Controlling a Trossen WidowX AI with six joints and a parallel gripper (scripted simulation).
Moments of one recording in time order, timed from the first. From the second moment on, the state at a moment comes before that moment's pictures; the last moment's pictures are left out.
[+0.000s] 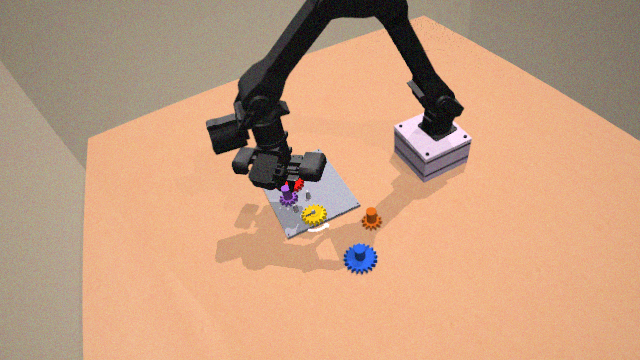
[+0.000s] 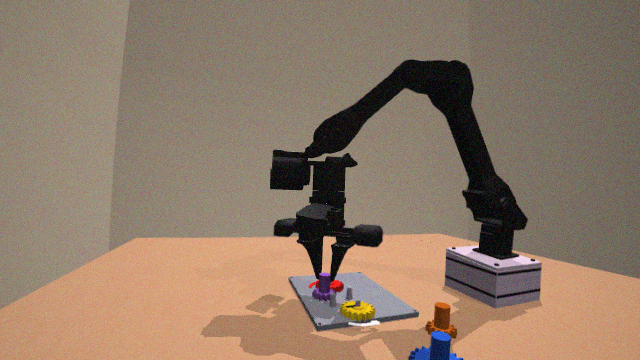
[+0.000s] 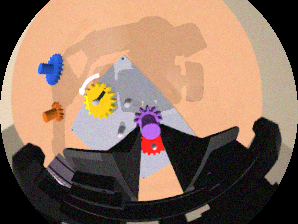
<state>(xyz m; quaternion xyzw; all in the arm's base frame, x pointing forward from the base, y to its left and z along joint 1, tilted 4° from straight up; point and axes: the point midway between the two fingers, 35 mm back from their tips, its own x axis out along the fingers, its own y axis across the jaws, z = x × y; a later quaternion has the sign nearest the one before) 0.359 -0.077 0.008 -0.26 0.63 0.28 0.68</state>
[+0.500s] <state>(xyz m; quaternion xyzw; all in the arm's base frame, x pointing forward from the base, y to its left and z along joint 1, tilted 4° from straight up) 0.359 -0.078 0.052 -0.27 0.62 0.29 0.68</state>
